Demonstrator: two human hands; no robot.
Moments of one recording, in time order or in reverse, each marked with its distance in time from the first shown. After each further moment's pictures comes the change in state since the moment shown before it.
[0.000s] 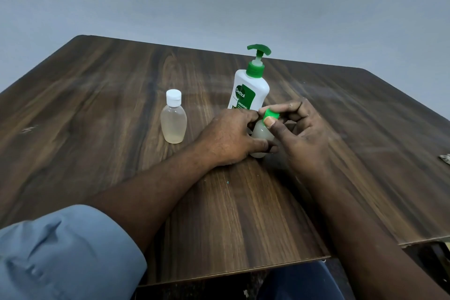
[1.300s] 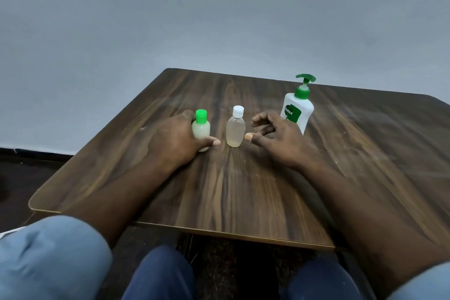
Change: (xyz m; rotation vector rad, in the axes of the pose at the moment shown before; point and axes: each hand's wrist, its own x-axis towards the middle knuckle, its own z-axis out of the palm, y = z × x) left_hand -0.134 -0.036 -0.133 0.550 0.440 -0.472; right_hand 0.010 -0.025 0.084 -0.487 -0.463 -0.043
